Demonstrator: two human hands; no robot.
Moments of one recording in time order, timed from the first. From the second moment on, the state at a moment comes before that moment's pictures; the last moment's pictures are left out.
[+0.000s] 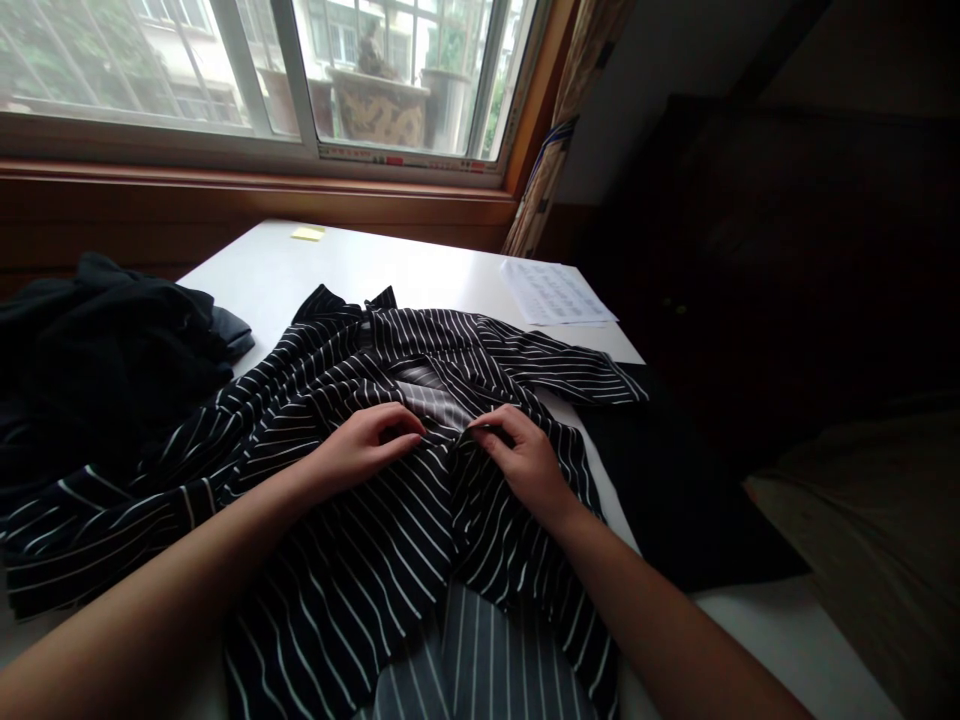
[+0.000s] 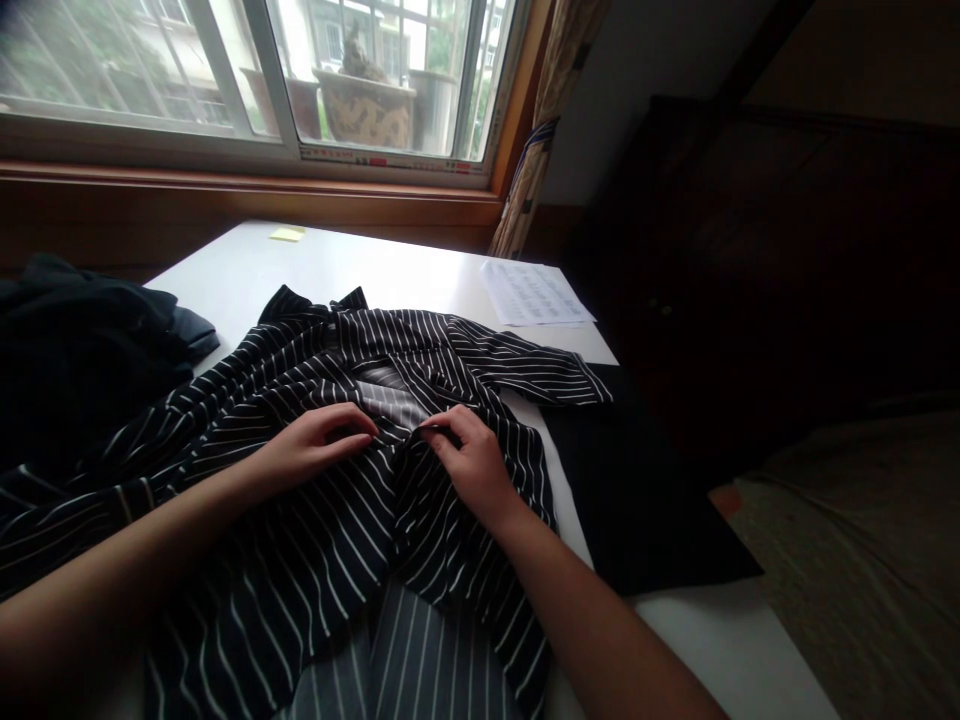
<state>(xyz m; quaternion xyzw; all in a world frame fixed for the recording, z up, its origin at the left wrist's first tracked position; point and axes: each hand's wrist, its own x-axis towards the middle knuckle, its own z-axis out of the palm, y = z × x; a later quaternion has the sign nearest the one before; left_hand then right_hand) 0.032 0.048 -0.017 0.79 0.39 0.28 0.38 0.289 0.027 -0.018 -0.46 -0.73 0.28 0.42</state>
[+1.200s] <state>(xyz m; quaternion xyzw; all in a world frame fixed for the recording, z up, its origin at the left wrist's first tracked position) 0.020 0.056 -0.026 0.87 0.38 0.26 0.19 0.343 0.067 -0.014 -0.52 -0.33 0.20 0.77</state>
